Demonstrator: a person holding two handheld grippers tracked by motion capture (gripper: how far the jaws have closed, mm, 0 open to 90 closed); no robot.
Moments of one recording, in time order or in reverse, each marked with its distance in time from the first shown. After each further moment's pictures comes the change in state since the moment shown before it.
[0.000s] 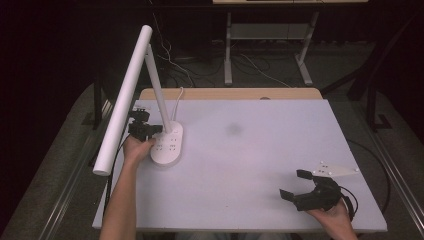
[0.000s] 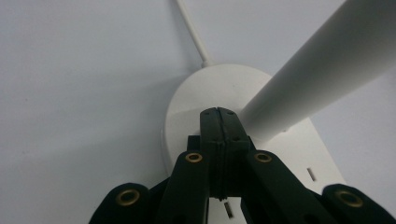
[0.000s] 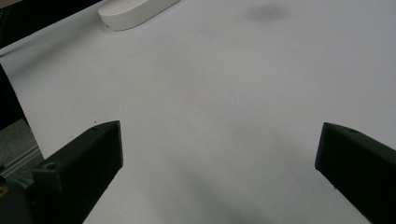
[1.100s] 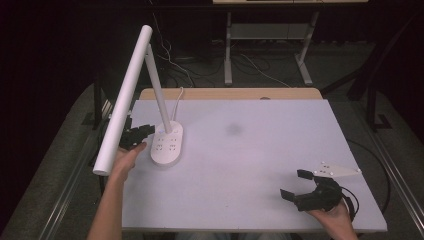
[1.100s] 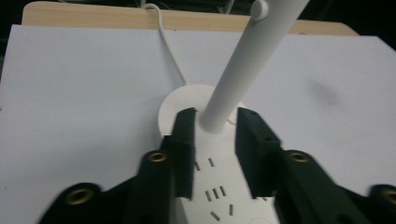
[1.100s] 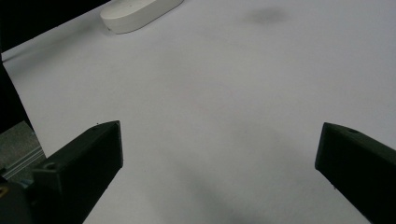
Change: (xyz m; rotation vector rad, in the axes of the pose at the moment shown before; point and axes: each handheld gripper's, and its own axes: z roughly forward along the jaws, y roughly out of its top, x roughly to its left) left arm -0.007 -0.026 -0.067 -0.213 -0.072 -0.047; right arm 0.001 0.000 -0.002 -0.009 0.004 0.008
